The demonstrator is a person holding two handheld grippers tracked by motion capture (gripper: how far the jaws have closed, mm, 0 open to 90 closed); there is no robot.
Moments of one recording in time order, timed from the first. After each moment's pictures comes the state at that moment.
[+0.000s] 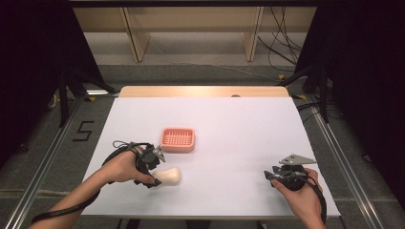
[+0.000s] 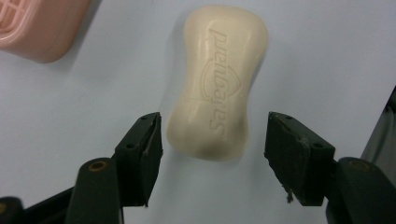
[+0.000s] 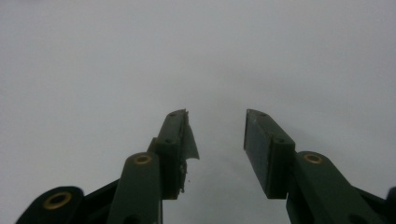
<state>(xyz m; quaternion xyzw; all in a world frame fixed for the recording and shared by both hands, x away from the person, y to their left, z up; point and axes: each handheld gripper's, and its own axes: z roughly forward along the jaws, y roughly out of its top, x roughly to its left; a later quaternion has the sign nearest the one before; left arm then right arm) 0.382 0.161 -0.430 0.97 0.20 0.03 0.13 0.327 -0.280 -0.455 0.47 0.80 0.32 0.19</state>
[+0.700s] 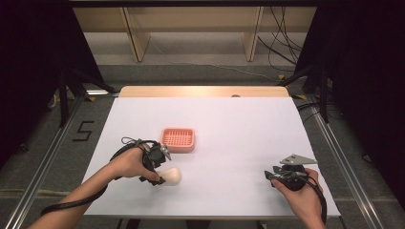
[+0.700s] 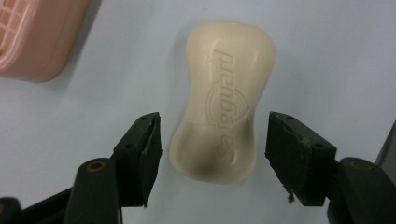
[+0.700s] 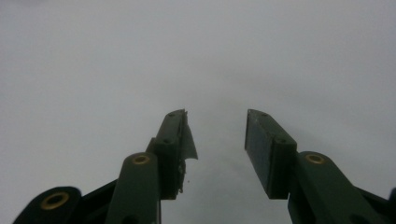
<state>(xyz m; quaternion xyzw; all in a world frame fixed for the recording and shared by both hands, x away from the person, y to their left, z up) 0.394 0.147 -0.434 0.98 0.18 0.02 0.11 0.323 -0.278 -0.453 0.51 0.78 0.32 0.17</state>
